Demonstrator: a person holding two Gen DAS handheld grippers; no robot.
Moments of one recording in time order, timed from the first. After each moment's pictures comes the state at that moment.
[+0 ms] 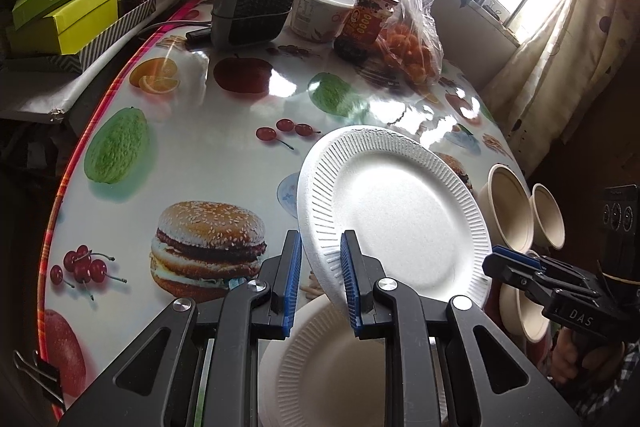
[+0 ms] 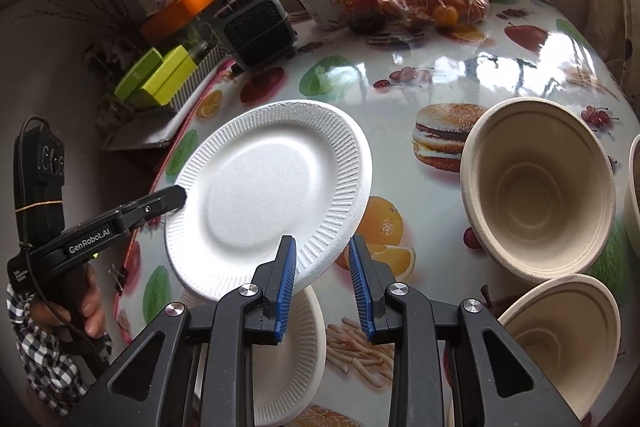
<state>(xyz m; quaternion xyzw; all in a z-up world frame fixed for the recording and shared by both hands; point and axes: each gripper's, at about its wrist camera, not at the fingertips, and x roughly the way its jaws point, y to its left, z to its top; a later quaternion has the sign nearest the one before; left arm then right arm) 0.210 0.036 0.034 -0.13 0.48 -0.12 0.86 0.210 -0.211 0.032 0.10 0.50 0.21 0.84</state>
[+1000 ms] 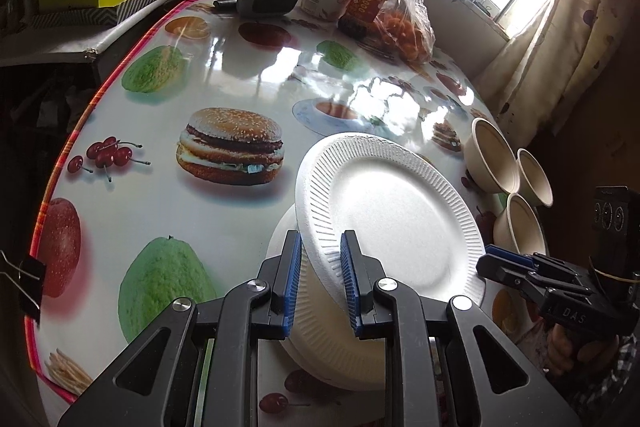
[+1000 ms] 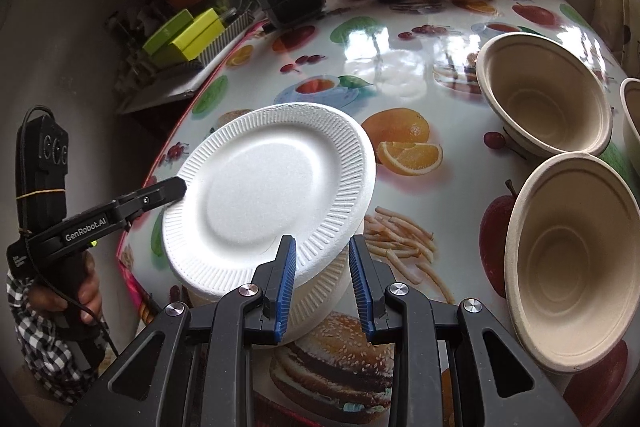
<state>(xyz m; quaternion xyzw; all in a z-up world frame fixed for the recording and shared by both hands) 0.117 0.048 0.014 -0.15 0.47 -0.12 0.86 0.131 -0.202 0.015 0.07 0.51 0.24 0.83</state>
